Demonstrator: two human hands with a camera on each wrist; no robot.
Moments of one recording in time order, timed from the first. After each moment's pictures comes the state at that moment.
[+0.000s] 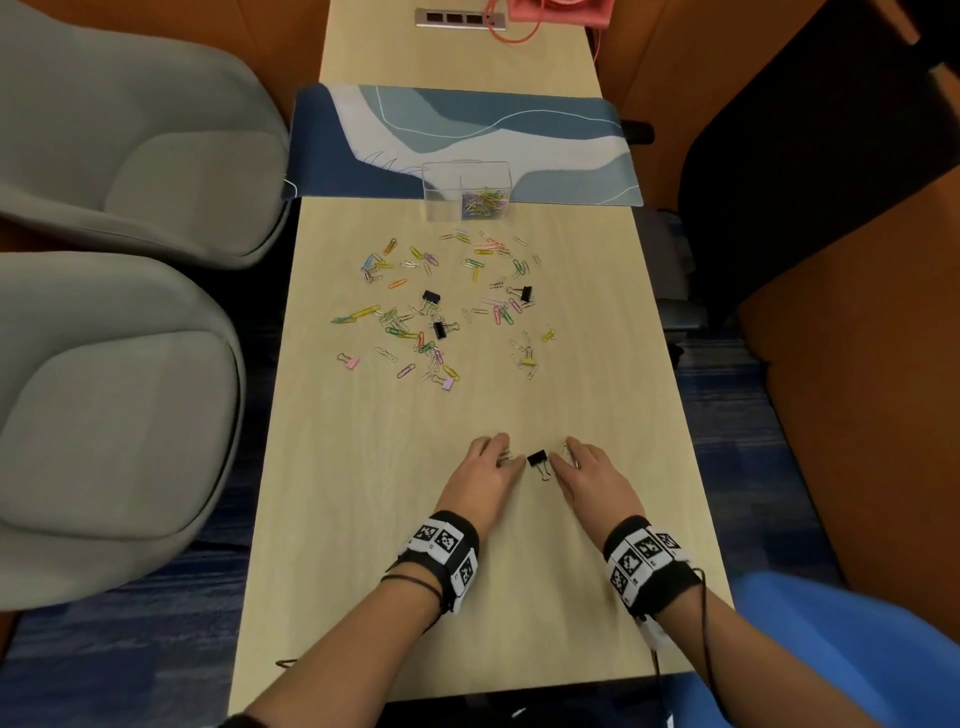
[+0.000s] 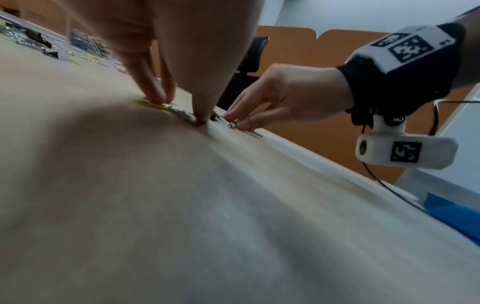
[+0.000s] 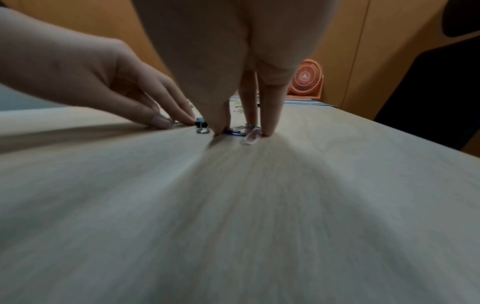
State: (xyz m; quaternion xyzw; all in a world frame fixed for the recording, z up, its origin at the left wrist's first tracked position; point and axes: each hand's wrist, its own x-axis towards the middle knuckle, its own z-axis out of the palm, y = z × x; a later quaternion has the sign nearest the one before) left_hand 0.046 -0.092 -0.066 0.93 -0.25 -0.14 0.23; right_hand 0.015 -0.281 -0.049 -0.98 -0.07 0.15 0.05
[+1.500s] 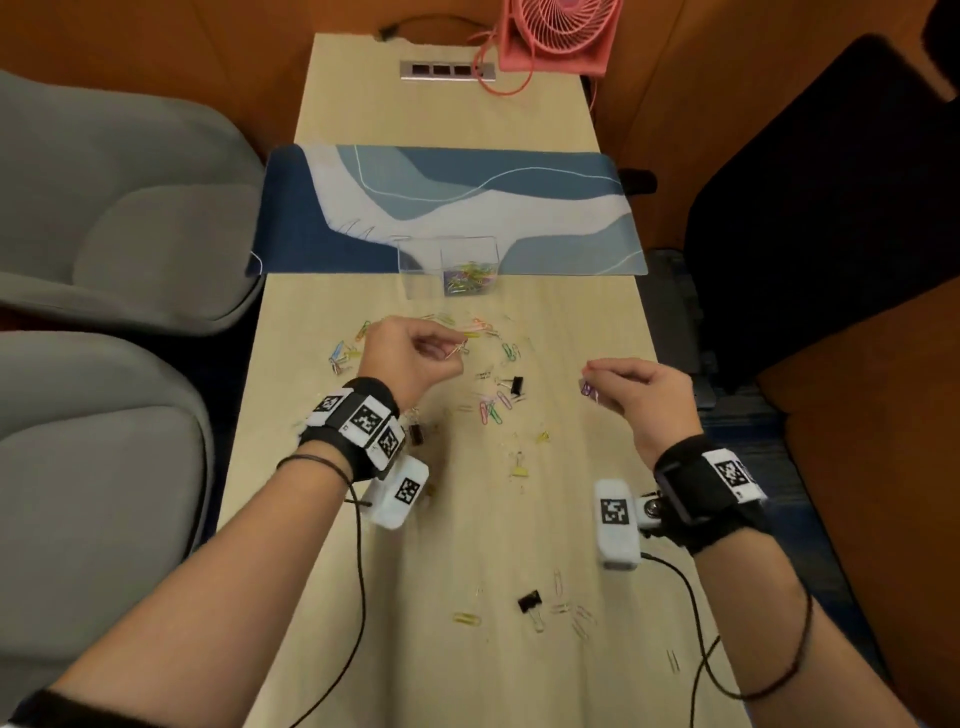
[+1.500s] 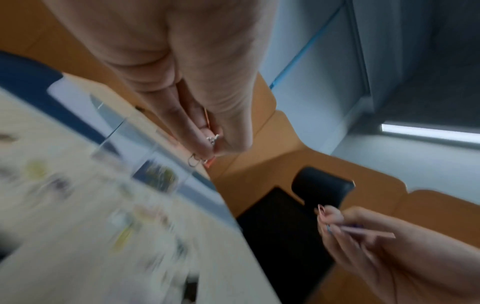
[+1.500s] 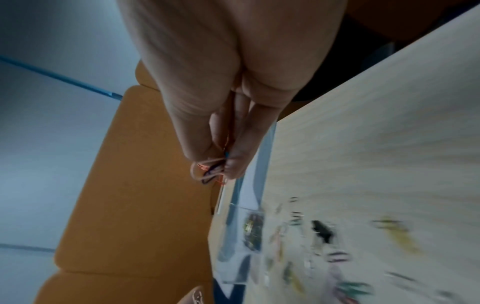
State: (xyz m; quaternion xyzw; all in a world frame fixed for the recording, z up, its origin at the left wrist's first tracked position) left_hand 0.309 -0.072 0.039 0.85 -0.04 -0.05 0.52; right_hand 0.236 -0.322 0.060 -0.67 0.27 -0.01 0.69
